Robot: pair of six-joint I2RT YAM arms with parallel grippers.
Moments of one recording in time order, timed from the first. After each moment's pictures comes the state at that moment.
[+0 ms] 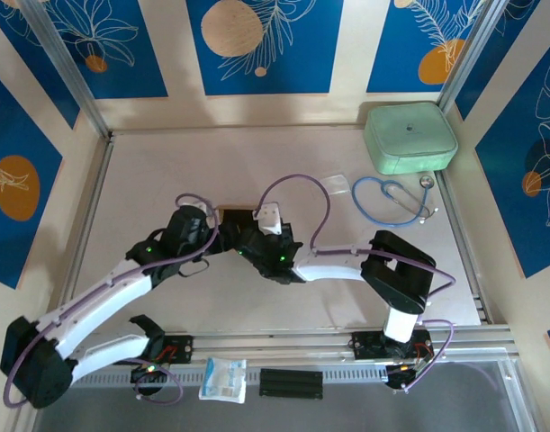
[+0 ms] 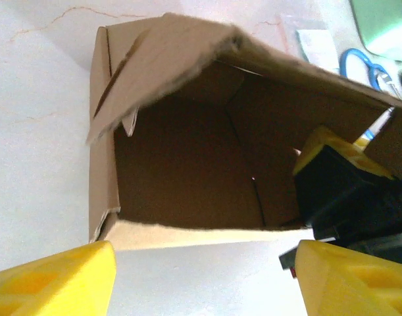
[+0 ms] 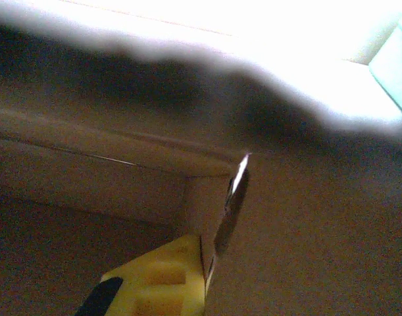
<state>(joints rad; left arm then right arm) -0.65 0.96 0.69 -0.43 0.00 -0.75 1.12 1.77 1.01 -0.10 1.04 0.56</state>
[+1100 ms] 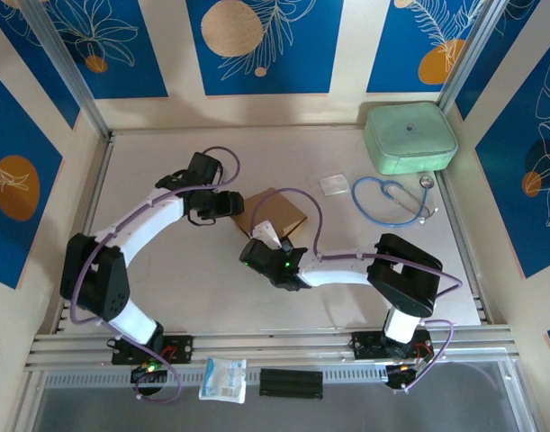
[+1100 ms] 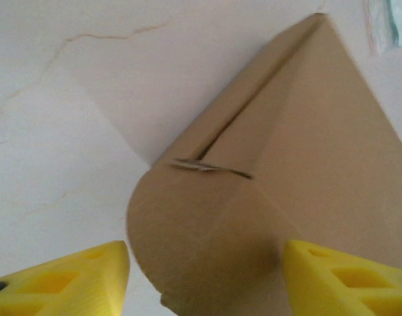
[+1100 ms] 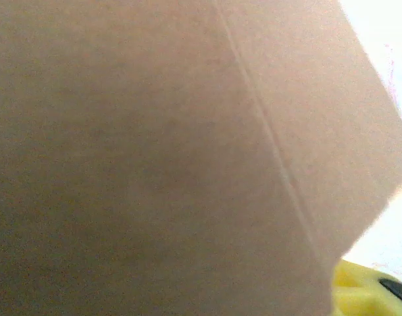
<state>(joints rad) -0.43 1.60 1.22 -0.67 0.21 -0.48 1.13 1.71 0.93 -0.25 0.67 0.41</state>
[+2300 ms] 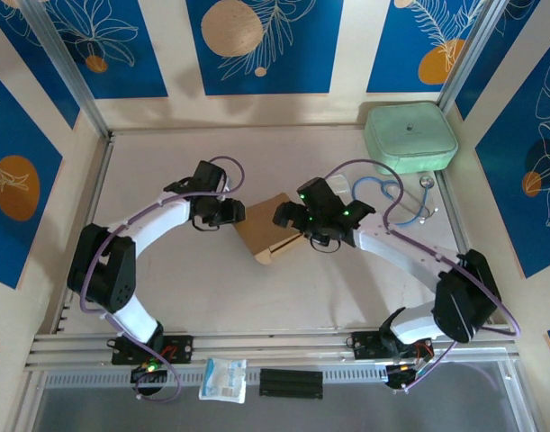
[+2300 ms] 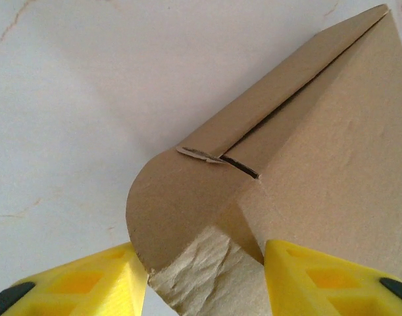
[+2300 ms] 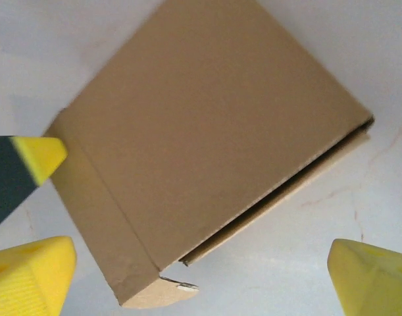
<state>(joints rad) -0.43 1.64 1.13 -0.58 0.25 -0.48 0.69 1.42 1.03 -0.59 -0.06 1.03</state>
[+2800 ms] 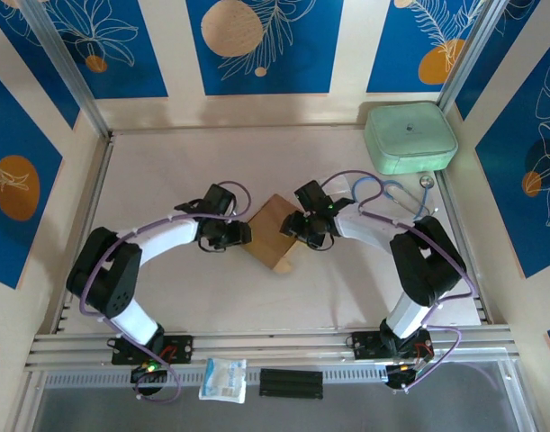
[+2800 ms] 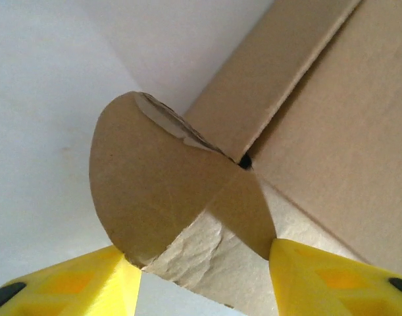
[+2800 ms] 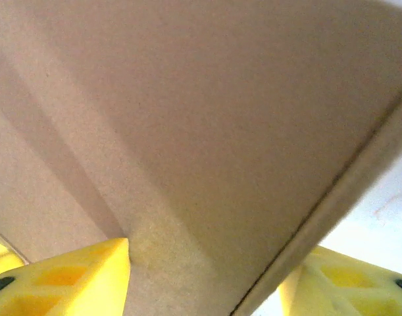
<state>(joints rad) -0.55 1.60 0.94 -0.46 0.23 -0.63 0.58 1.67 1.01 -0.46 -0.19 0.93</state>
